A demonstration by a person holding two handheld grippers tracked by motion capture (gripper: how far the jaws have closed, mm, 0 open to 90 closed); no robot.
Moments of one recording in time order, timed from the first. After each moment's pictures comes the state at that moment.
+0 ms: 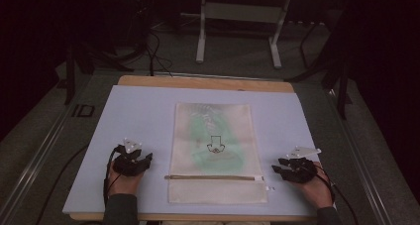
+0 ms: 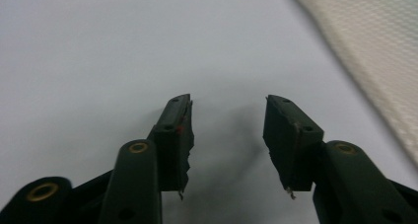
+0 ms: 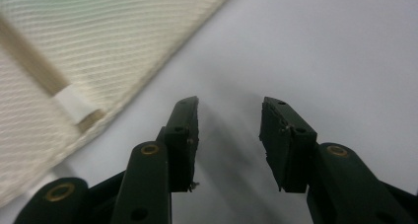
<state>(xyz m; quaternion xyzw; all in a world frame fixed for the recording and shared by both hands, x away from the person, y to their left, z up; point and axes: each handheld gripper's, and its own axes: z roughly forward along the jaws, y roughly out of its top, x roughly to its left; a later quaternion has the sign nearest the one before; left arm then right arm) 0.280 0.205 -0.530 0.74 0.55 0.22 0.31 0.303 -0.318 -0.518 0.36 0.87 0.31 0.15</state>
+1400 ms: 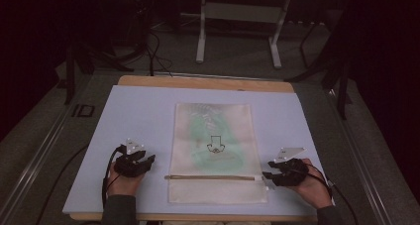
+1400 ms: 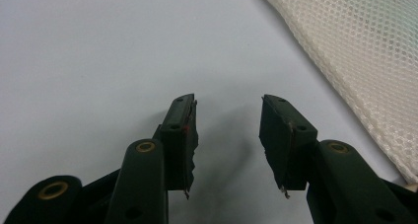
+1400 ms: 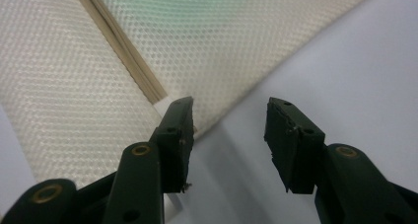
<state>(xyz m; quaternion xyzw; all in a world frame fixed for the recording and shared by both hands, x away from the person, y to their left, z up) 0.279 0.204 -0.528 0.76 0.52 0.20 0.32 0.292 -0.281 -0.494 0.27 0.91 0.28 0.12</state>
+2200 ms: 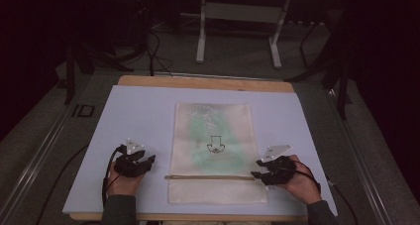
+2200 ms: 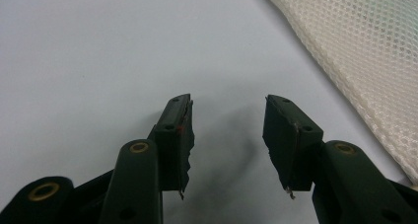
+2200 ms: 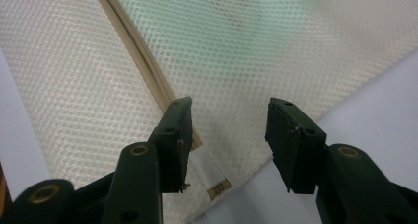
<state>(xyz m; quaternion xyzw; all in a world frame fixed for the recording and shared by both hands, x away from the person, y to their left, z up) 0.279 0.204 -0.529 0.76 0.52 0.20 0.32 0.296 -0.247 -0.490 0.23 0.92 0.29 0.10</state>
